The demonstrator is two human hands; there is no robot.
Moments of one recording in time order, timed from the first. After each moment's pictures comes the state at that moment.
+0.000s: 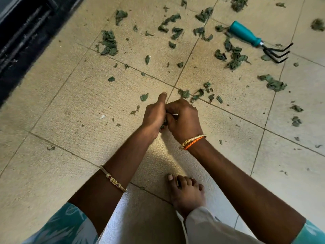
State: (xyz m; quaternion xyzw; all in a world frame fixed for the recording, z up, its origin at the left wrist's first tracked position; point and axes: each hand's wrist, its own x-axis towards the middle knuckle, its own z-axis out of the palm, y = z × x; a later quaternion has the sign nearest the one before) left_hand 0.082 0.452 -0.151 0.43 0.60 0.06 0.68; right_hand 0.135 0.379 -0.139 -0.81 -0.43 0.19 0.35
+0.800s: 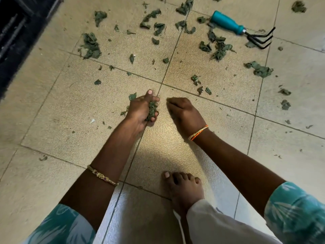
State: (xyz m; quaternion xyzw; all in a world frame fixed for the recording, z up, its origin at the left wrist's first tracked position) left_hand 0.079 0.465 -0.151 0.43 0.54 0.07 0.72; right_hand 0.184 0.350 -0.220 -0.77 -0.59 0.03 0.26
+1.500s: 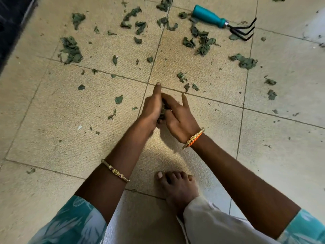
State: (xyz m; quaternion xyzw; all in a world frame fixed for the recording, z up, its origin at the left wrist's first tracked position) left_hand 0.129 0.429 -0.153 0.47 0.53 -0.03 0.71; right_hand 0.176 0.348 -0.145 -0.78 -0.41 0.27 0.38
